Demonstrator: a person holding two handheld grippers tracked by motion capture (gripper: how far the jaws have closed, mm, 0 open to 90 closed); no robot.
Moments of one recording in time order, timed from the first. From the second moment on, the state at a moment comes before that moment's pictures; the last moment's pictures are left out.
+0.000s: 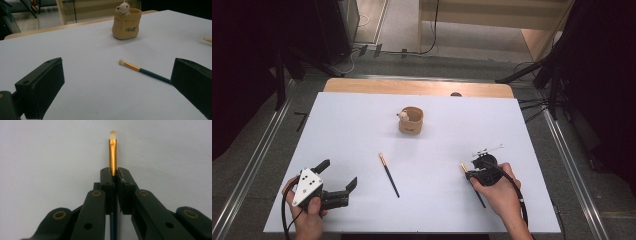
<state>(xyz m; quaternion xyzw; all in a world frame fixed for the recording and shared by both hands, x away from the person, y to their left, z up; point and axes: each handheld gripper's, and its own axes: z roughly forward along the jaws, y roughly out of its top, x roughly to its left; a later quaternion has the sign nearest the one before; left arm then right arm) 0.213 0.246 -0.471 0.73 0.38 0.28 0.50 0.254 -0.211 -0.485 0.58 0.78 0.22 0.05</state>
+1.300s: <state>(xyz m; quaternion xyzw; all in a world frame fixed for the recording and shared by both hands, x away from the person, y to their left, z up) 0.254 0.122 -0.437 0.73 0.31 0.22 0.56 0.257 -0.202 -0.436 0.50 0.75 0.42 0.12</state>
